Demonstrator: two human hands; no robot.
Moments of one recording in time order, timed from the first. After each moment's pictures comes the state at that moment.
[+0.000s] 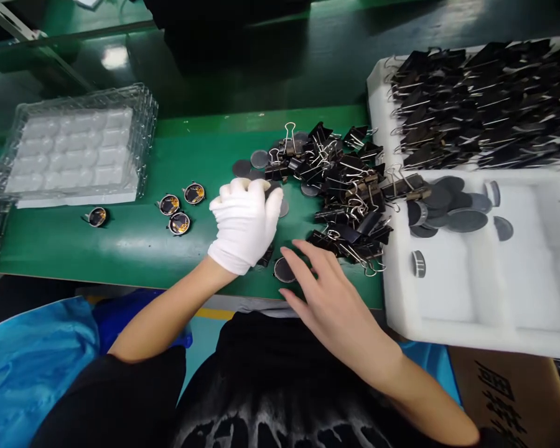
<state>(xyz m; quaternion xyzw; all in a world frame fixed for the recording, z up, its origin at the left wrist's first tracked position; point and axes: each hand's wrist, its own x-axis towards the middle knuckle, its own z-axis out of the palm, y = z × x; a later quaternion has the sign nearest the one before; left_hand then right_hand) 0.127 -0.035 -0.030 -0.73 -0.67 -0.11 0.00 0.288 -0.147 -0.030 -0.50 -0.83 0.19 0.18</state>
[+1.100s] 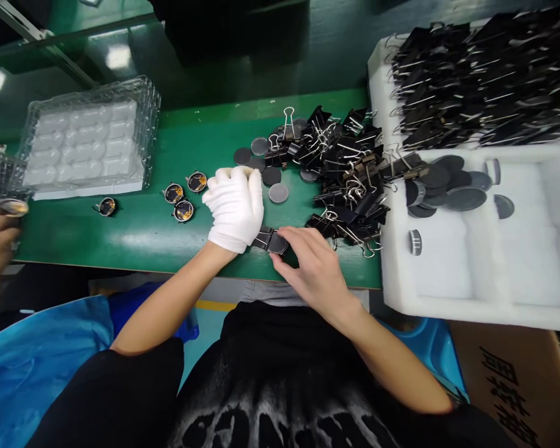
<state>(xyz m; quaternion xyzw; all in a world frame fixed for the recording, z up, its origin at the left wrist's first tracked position) 0.108 -0.034 -0.045 -0.69 -0.71 -0.15 0.03 0.267 -0.135 -0.069 -0.47 -0.77 0.19 0.38</state>
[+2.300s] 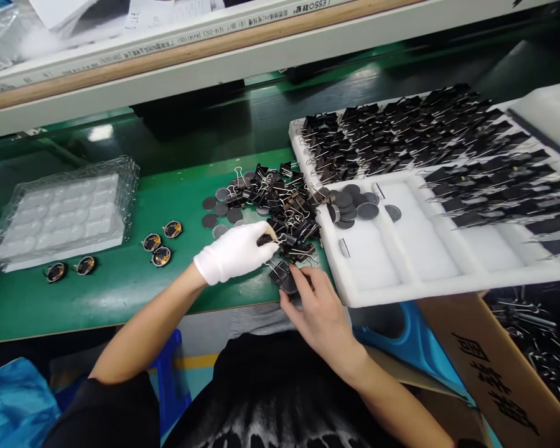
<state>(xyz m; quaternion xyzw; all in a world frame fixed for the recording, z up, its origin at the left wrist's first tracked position) 0.149 -0.036 0.016 -0.85 -0.45 0.02 -0.28 0.302 -0.191 -0.066 -0.62 -0.72 0.04 0.30</state>
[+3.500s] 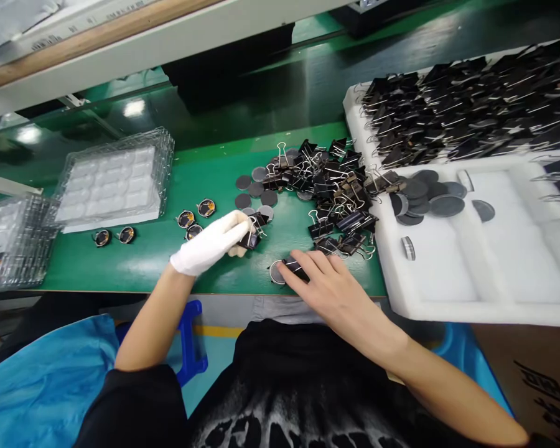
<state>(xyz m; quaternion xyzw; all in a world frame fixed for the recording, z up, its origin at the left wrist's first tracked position) 0.041 -0.046 -0.007 -0.61 -0.50 -0.17 -0.59 0.286 -0.150 -0.031 -0.43 -0.90 -0.06 0.10</state>
